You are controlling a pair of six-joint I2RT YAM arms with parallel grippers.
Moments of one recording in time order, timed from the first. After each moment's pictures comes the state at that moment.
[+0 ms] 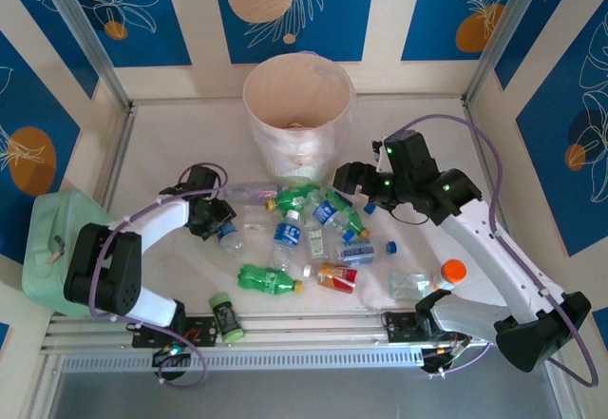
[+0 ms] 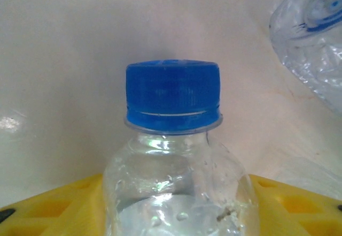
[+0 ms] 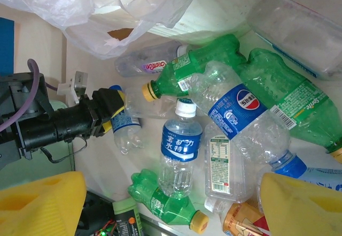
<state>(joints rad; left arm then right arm) -0.26 1.46 0.77 -0.55 0.10 -0.89 0.53 1.11 1.21 -0.89 -0.26 0.77</state>
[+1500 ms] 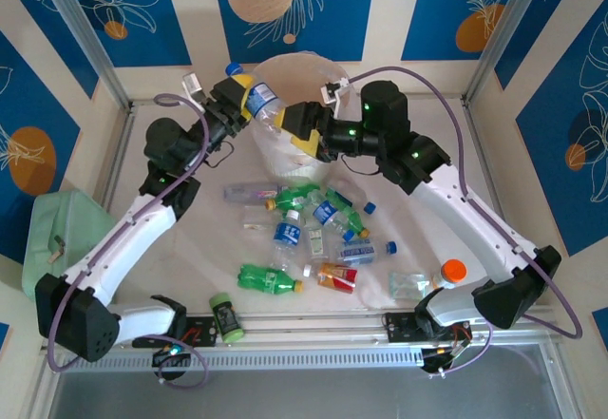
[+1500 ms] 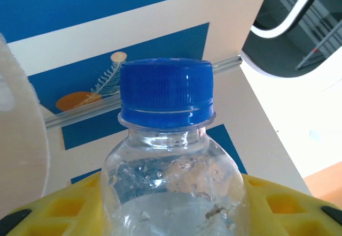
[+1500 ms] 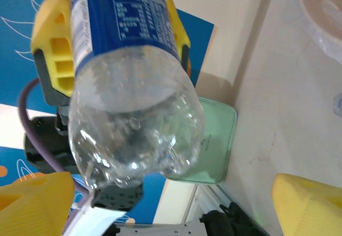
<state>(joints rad) -0.43 1.22 1.06 0.52 0.31 -1.45 0.65 1.37 1.52 -0.37 -0.58 1.05</state>
